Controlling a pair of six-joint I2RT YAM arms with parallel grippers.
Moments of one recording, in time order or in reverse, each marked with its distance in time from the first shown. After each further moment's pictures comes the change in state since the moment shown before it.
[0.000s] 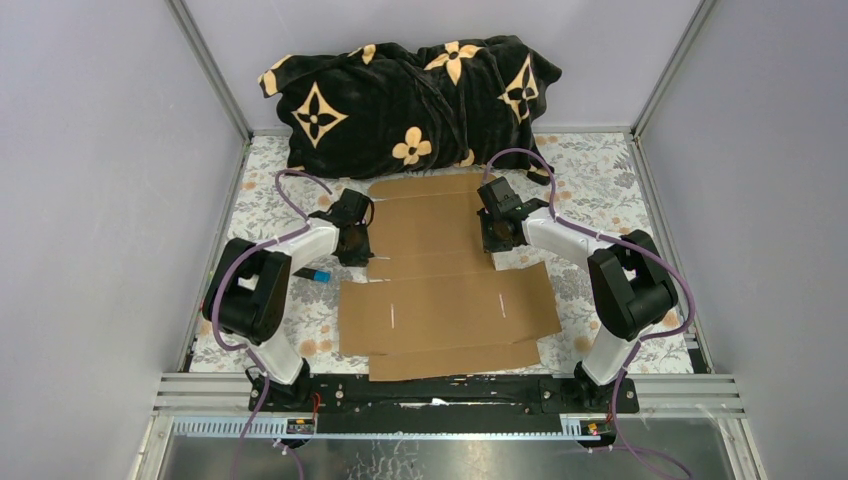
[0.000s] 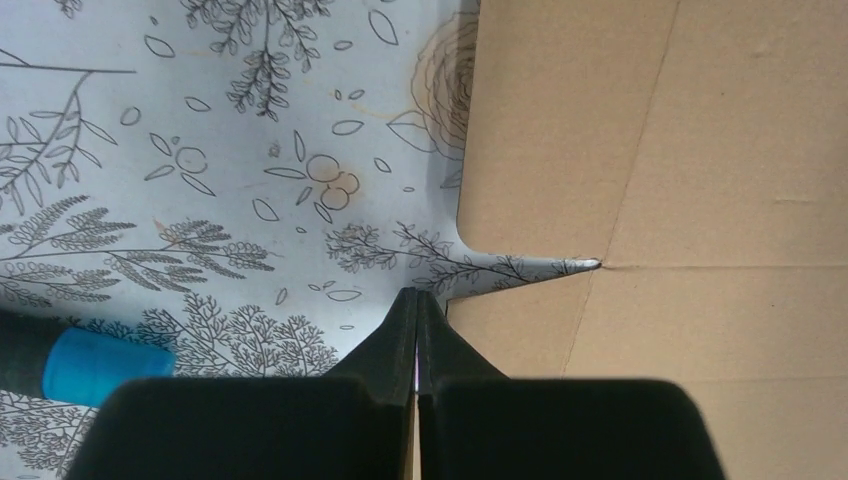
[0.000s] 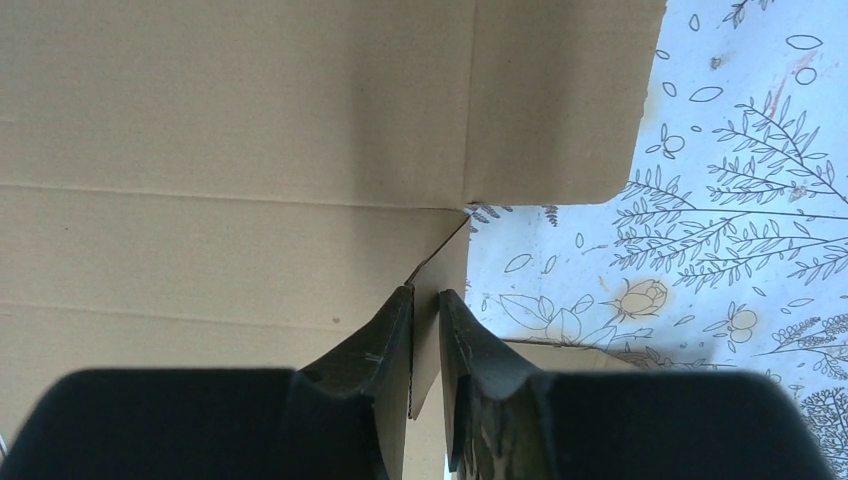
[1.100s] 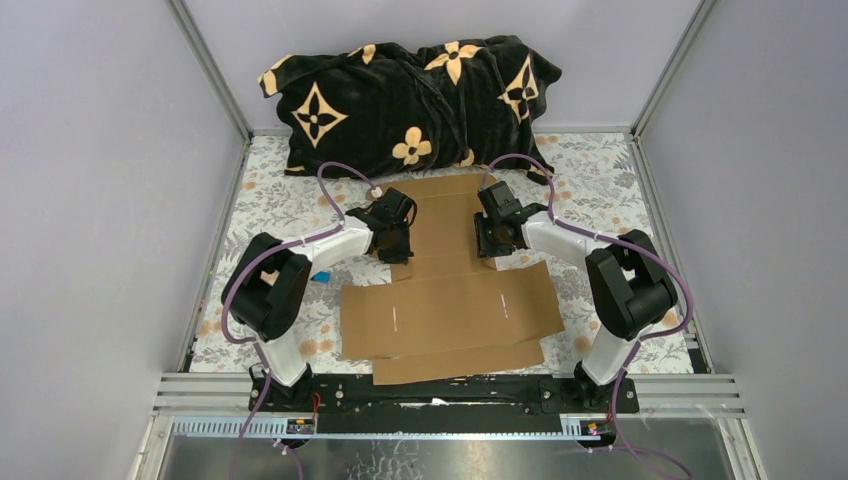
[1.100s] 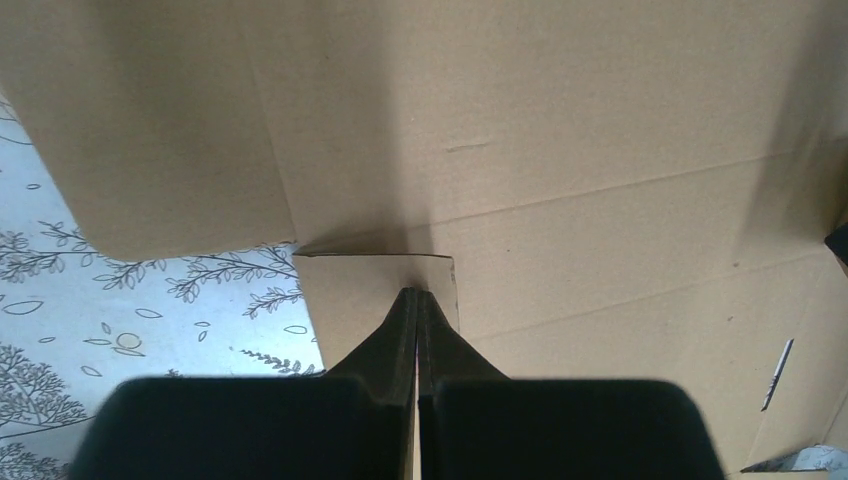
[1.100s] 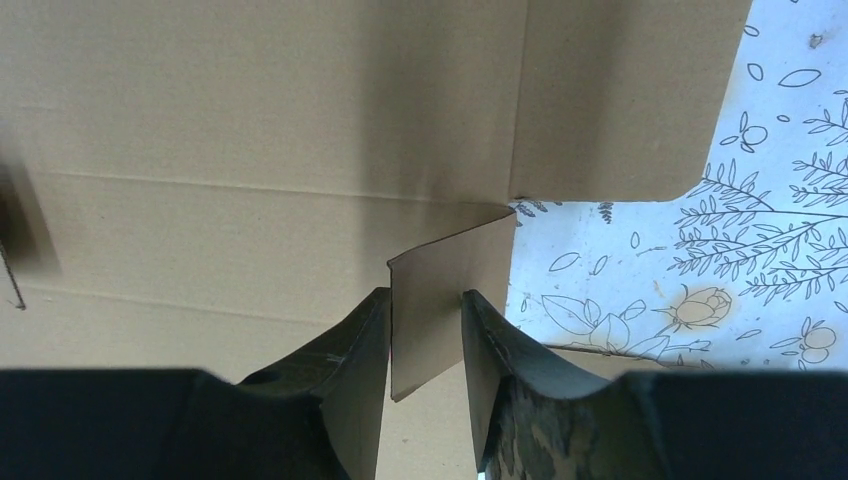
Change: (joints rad) left arm -0.228 0.067 0.141 0.002 0.049 -0.122; right arm 0.002 0.001 -0.041 0.048 -0.078 0.019
